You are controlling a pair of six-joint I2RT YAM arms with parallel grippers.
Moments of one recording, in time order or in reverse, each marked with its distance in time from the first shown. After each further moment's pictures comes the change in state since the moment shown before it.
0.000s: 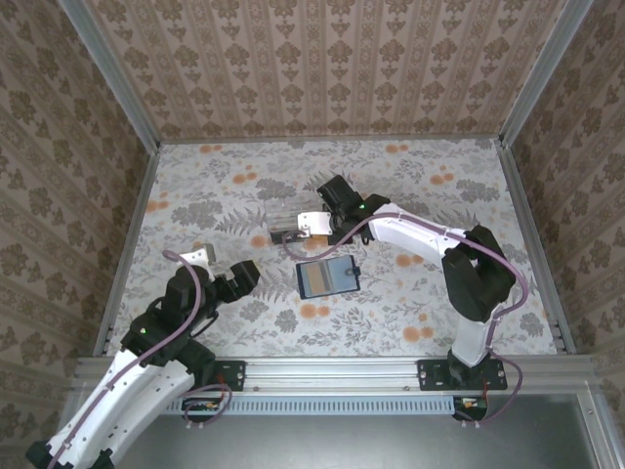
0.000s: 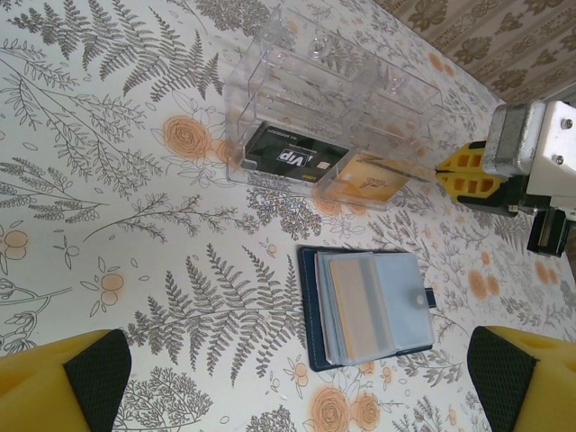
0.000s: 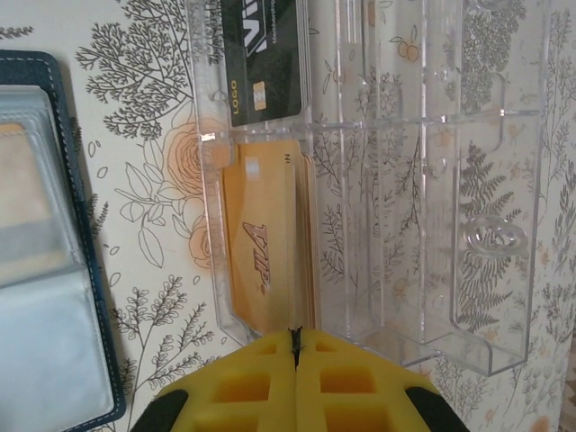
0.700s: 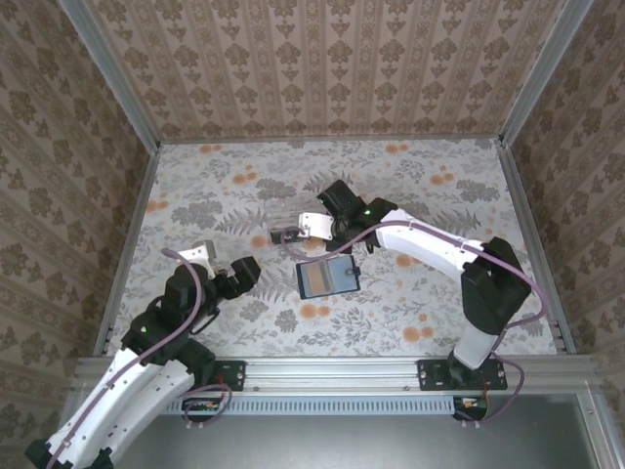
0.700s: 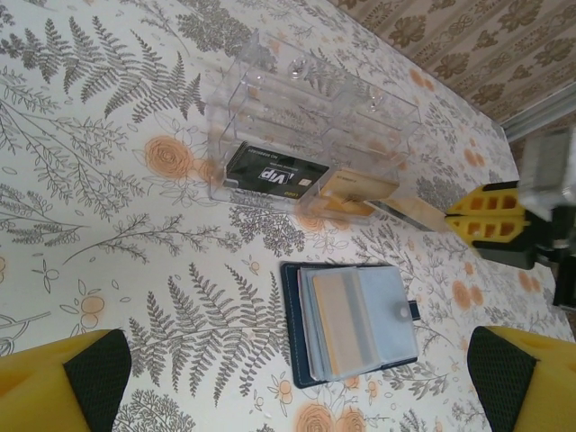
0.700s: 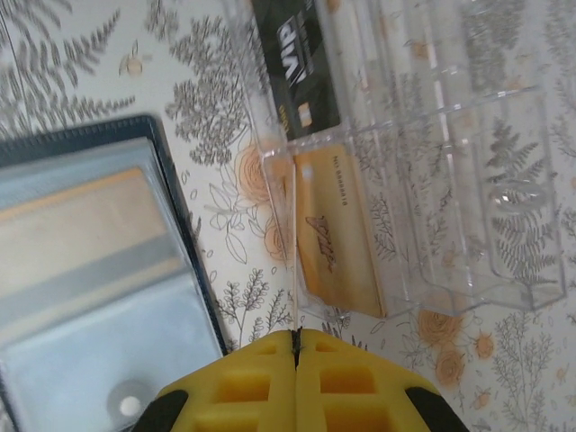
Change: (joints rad) left arm -0.003 0.007 0.002 0.050 -0.002 0.007; right arm 0.056 -0.097 -0.027 -0.103 -0.005 0.209
